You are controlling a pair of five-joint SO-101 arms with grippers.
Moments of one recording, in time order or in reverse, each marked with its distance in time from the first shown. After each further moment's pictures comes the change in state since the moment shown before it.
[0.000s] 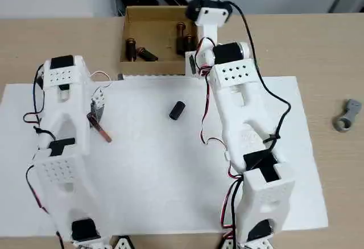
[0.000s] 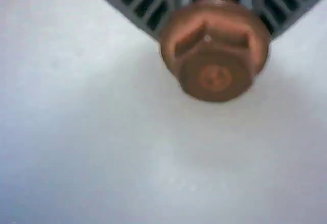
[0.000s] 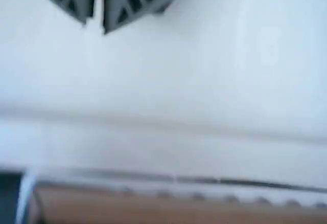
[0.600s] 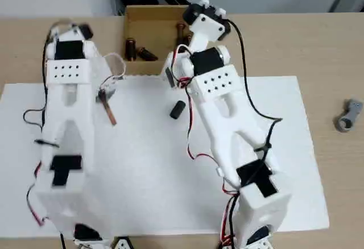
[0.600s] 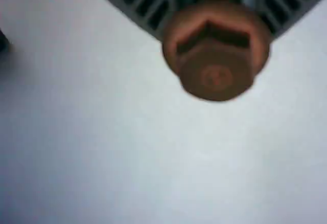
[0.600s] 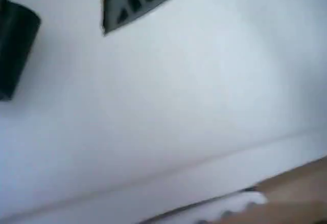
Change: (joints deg) left arm 9.9 -24.9 0.6 2.0 -10.1; right arm -9.1 -3.6 0.0 5.5 -28.4
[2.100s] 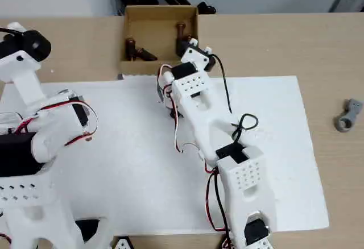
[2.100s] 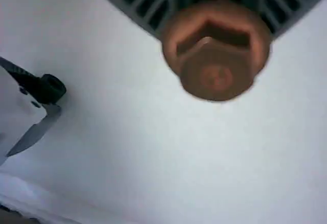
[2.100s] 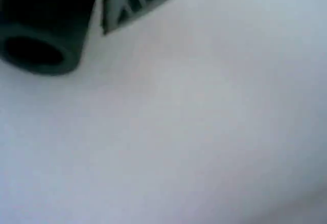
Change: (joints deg) left arm -4.2 -49.2 23.1 0.7 -6.6; right arm -1.4 21.1 -0.4 -4.7 -4.5
